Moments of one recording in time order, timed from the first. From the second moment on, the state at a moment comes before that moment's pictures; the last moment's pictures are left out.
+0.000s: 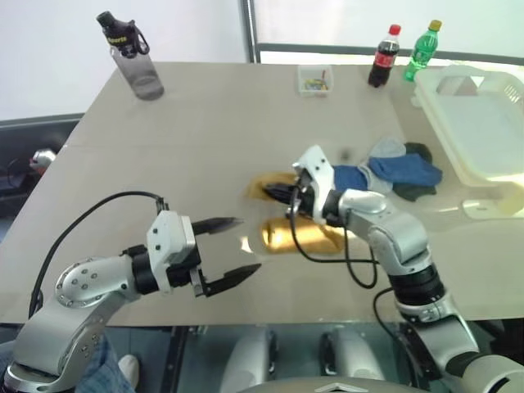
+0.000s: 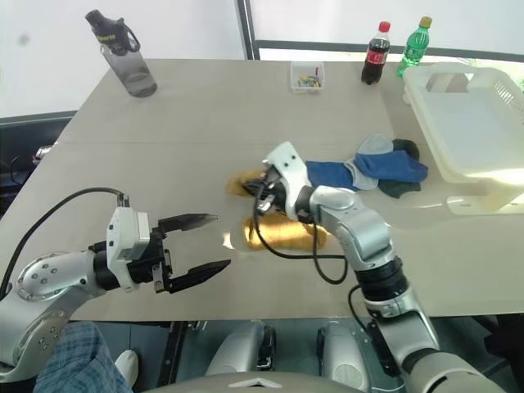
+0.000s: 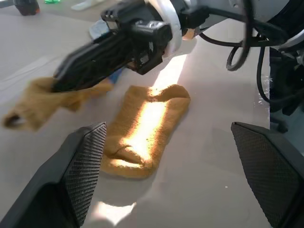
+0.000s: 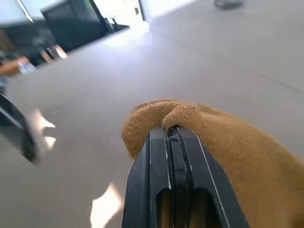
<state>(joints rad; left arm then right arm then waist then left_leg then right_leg) 0.17 0.81 0.23 -0.65 -0.65 0.40 -0.92 -0.61 -0.03 0.21 -0.20 0.38 0.85 0.56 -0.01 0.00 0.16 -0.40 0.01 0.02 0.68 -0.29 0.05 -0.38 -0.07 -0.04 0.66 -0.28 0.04</state>
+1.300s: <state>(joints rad) 0.24 0.80 0.48 -0.53 -0.63 0.36 -0.96 -0.43 -0.46 -0.13 -0.14 0.48 1.02 0.44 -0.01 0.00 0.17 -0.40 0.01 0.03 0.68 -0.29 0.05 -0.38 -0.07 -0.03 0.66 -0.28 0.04</state>
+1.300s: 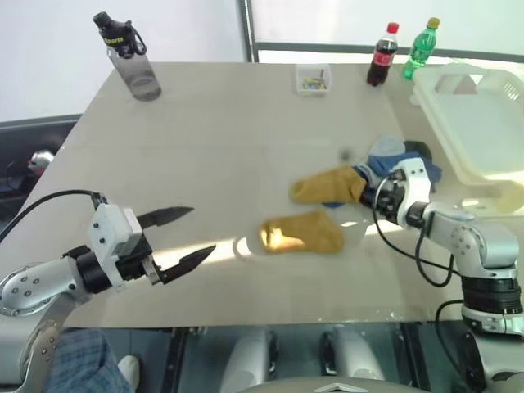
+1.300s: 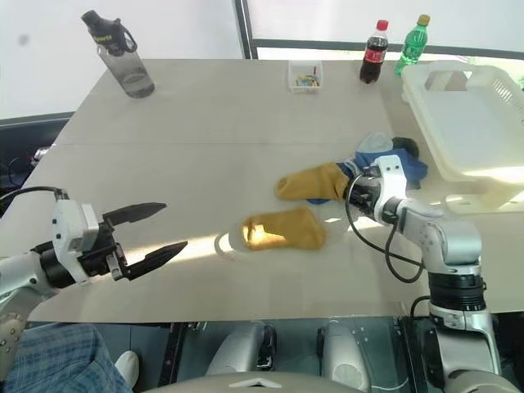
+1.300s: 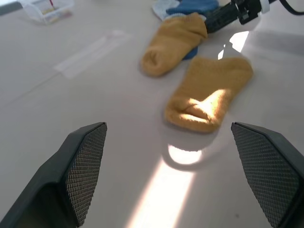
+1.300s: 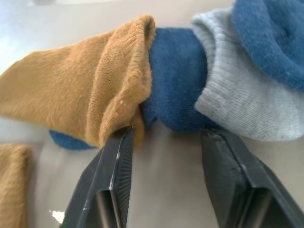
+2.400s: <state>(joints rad) -0.20 0.61 0.15 -0.26 -0.56 0.37 -0.86 -0.49 -0.52 -0.13 -0.07 0.51 0.93 0.56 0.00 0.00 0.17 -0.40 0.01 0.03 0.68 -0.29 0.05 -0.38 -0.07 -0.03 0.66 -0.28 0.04</state>
